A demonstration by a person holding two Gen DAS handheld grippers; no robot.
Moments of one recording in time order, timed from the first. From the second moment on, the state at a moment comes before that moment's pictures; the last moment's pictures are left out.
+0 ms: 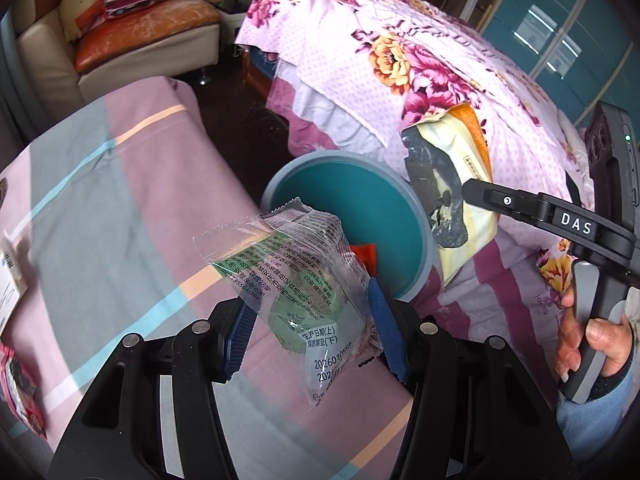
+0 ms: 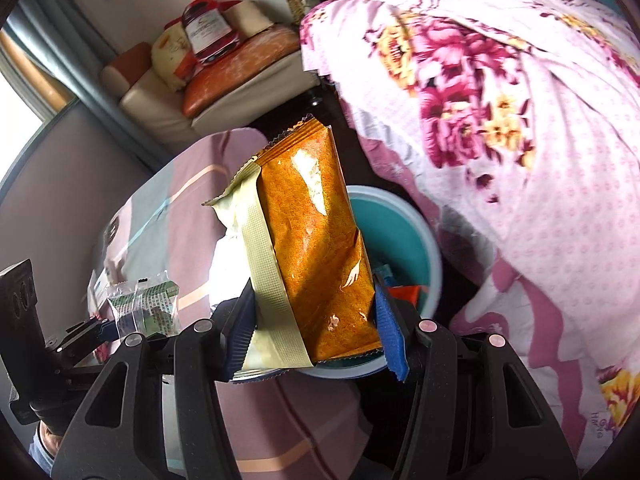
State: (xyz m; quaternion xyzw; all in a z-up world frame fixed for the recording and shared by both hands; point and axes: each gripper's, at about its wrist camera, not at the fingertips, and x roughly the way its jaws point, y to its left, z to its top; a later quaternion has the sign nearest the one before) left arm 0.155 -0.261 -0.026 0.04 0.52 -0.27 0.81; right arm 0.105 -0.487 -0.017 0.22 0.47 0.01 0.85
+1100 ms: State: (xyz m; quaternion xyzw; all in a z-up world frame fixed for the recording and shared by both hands) left arm 0.192 -0.302 -0.072 0.05 0.56 -0.27 0.78; right arm 0.134 -0.511 -0.038 0.22 0.49 -0.02 0.84
